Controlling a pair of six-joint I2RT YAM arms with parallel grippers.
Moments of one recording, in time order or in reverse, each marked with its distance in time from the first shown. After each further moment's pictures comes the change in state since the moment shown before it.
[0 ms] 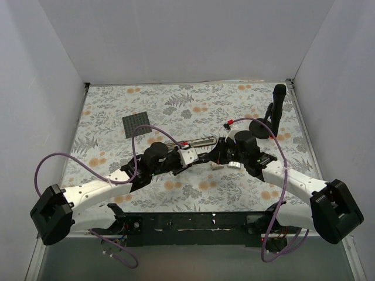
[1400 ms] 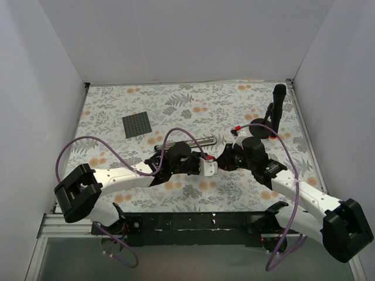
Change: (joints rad) left arm -0.105 0.274 0.128 0.048 0.036 0.325; right arm -0.021 -0.171 -0.063 -0.157 0.007 -0.013
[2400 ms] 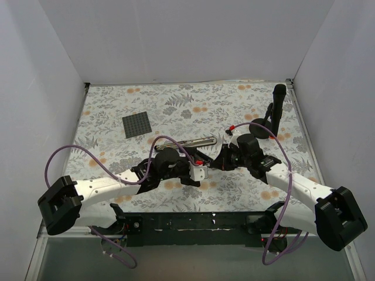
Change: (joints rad) left arm 0.000 -0.207 -0.125 -0.005 -0.105 -0.014; right arm 0.003 0.109 0.042 -0.014 -0.049 -0.015
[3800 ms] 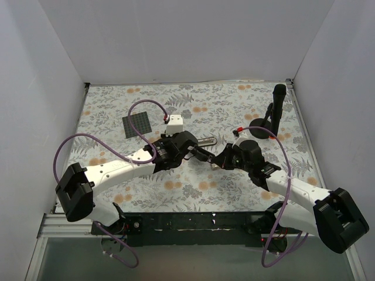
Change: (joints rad) left arm 0.012 0.221 0.457 -0.694 -0.902 -1.408; right arm 0.001 -0.028 -0.132 0.254 0.172 0.120
